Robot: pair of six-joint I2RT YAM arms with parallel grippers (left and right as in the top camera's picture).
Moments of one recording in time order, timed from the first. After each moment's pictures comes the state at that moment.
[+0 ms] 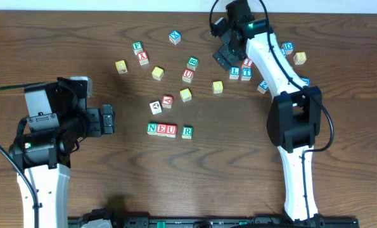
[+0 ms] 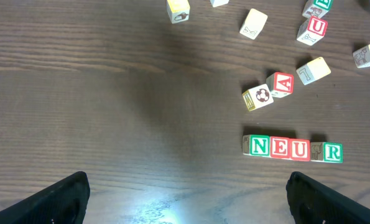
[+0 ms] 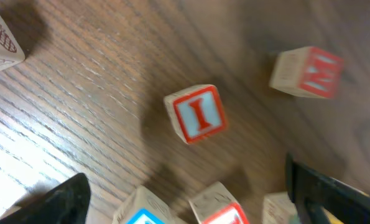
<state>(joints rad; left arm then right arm) 0.18 1.08 1.09 -0.96 0.20 0.12 0.29 2.44 2.21 -0.92 0.05 -0.46</state>
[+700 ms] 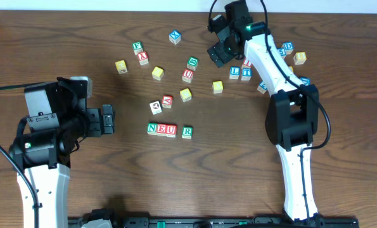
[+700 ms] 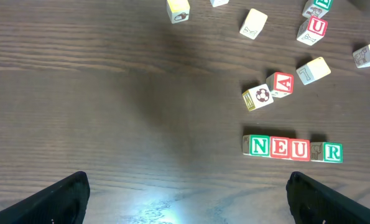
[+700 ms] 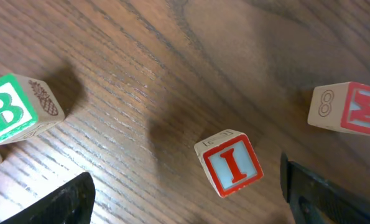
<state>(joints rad) 0.18 1.08 1.09 -0.96 0.20 0.12 0.29 2.47 2.21 -0.82 -0.08 -0.35</state>
